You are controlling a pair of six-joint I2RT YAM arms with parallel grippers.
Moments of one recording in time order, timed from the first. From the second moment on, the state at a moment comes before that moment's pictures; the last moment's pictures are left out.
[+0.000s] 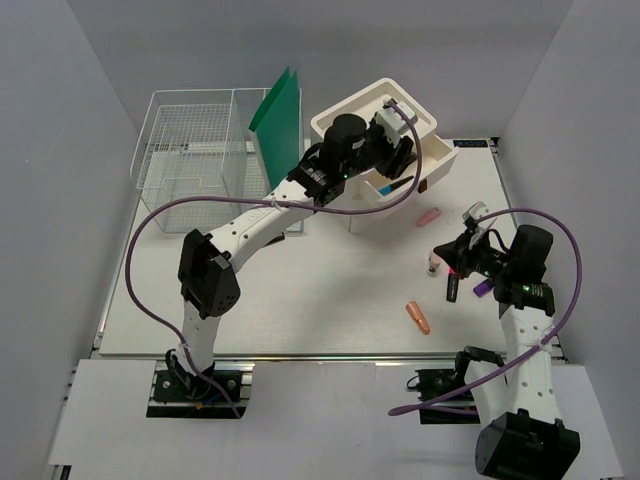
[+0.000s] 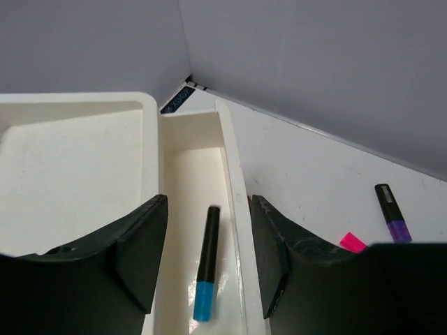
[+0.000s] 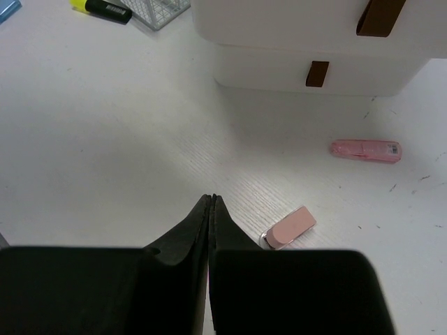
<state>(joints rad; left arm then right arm) -0.81 2.02 1.98 -0.04 0.20 0.11 -0.23 0.77 0.64 -0.40 -0.96 -0.45</state>
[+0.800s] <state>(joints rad) -0.79 0.75 0.76 0.02 -0.03 -0.10 -0.25 0.94 0.82 -0.54 -0.67 -0.41</state>
